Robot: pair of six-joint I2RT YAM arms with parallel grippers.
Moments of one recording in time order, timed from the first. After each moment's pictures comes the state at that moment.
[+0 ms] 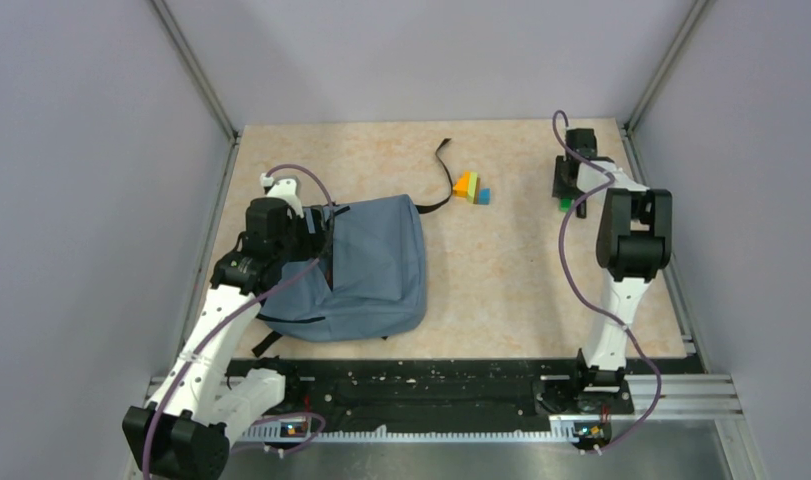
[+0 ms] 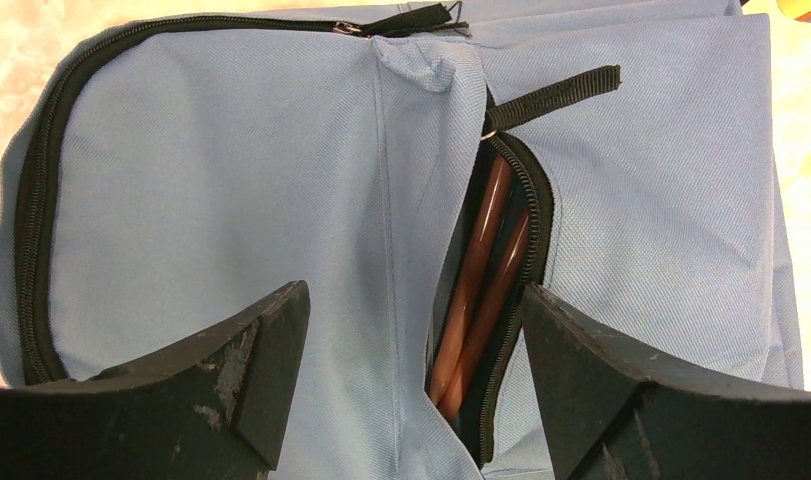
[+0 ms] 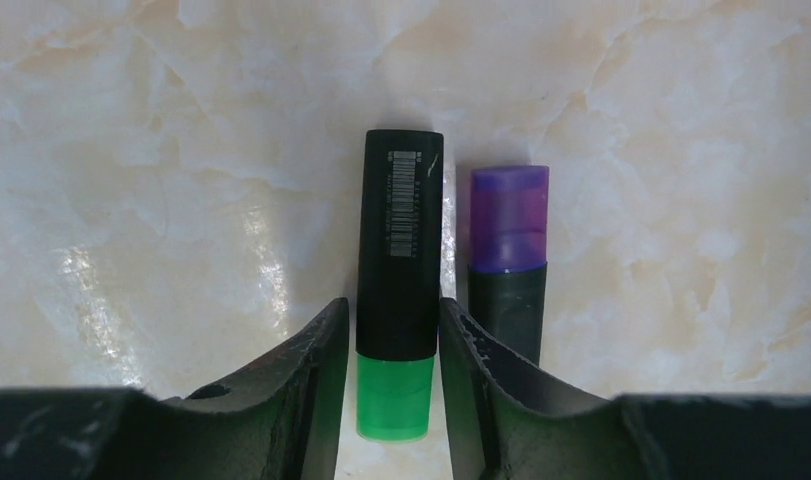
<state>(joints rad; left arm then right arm) -0.20 0.94 0.88 -0.57 -0.05 -0.24 -0.04 2.11 1.52 -0.37 0.20 0.06</state>
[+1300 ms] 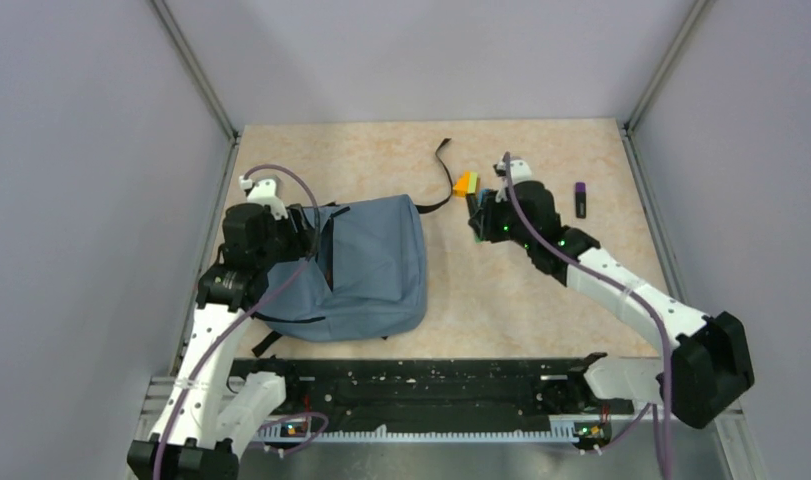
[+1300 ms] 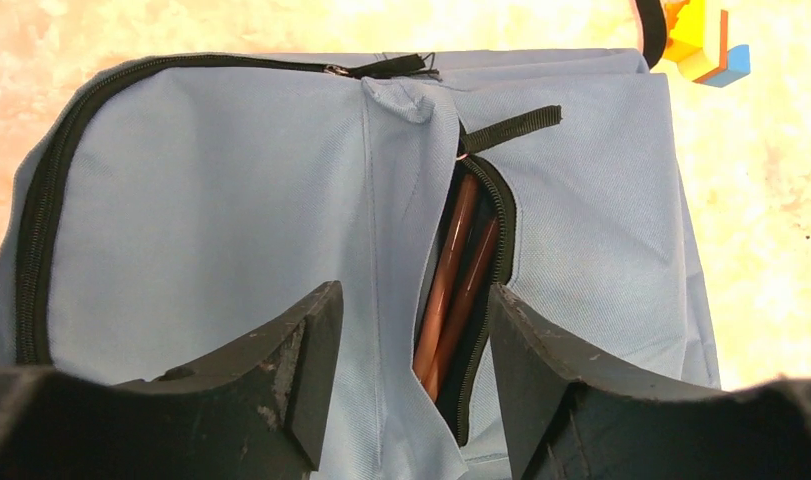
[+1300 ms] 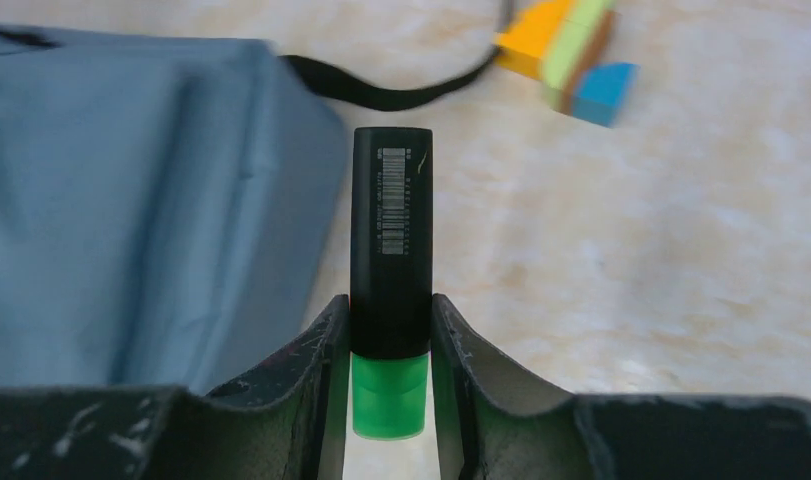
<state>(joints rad) -0.10 0.83 0.87 -0.55 0.09 -0.26 0.51 1.24 0.91 -0.20 0.05 0.30</state>
